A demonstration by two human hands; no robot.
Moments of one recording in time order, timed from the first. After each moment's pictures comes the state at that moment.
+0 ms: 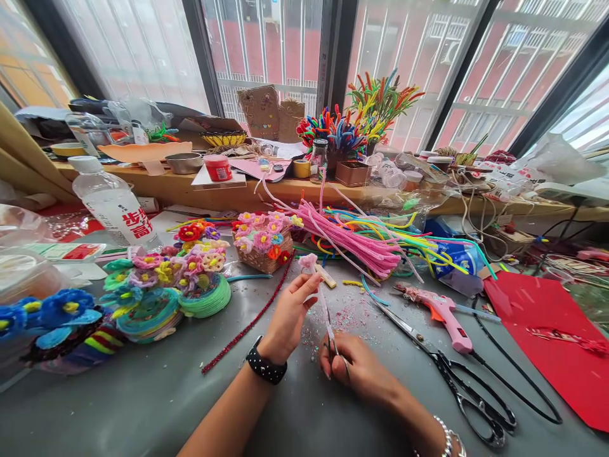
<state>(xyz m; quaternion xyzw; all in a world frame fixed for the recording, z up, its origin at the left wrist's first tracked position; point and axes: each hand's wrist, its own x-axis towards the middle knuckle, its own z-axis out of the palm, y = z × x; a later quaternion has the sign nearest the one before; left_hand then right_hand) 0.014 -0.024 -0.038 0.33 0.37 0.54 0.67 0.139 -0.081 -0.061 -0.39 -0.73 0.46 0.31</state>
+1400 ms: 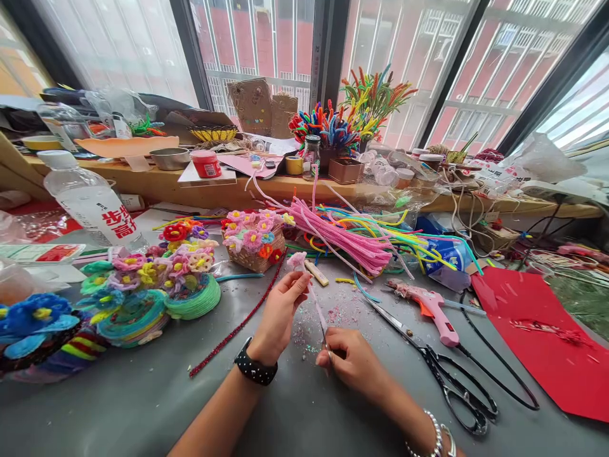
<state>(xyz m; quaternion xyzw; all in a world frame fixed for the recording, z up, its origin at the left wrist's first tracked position) 0.014 -0.022 -0.040 0.33 0.38 0.57 0.65 0.146 -0.080 -0.067 -0.48 -0.72 0.39 0.31</state>
